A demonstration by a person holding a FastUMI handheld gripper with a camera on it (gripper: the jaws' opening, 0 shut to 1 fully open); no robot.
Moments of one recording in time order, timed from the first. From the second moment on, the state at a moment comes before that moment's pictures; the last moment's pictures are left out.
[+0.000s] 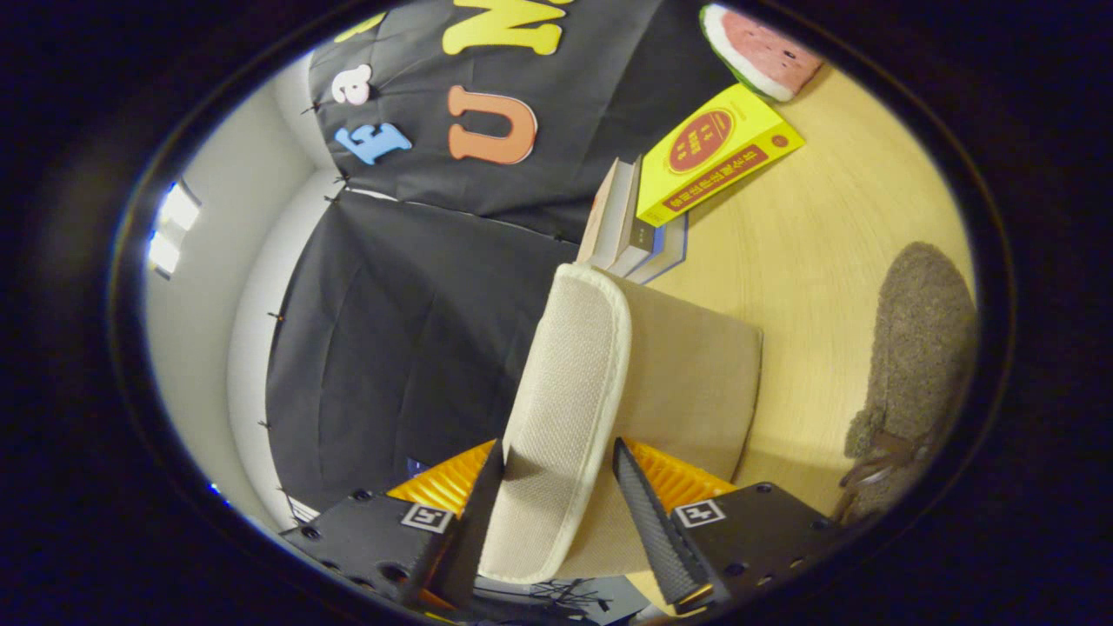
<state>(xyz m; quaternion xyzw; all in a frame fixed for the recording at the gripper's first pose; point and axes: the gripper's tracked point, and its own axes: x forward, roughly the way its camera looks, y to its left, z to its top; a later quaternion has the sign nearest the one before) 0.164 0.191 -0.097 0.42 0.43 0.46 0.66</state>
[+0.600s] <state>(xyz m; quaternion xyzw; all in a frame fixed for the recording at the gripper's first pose) 0.167 0.168 -0.056 0.41 0.42 0.44 0.68</state>
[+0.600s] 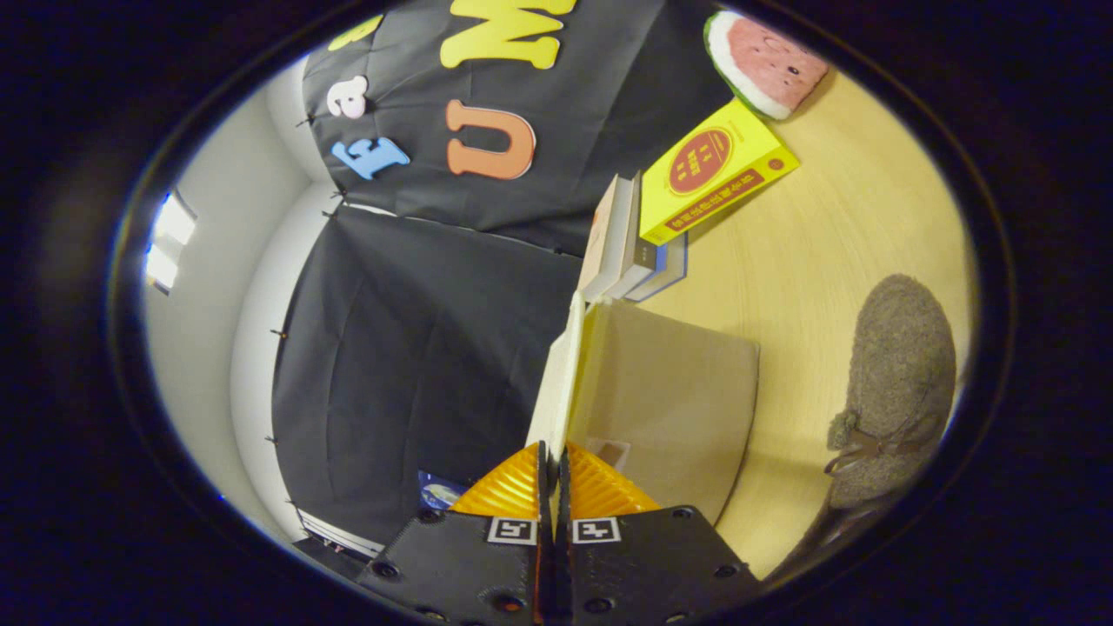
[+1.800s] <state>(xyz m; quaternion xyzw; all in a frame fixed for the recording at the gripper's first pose) 0.132 0.411 0.107 0.33 0.36 0.47 0.73</state>
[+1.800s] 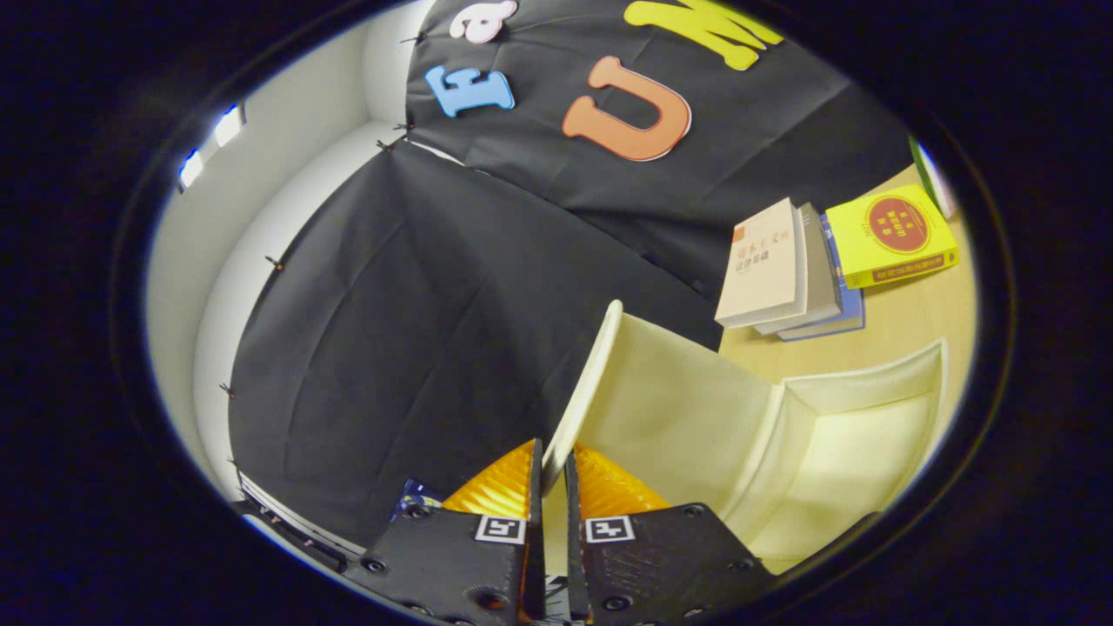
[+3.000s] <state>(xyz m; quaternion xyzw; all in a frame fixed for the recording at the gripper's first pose) 0.132 0.245 0.013 0.09 0.36 0.27 0.89</state>
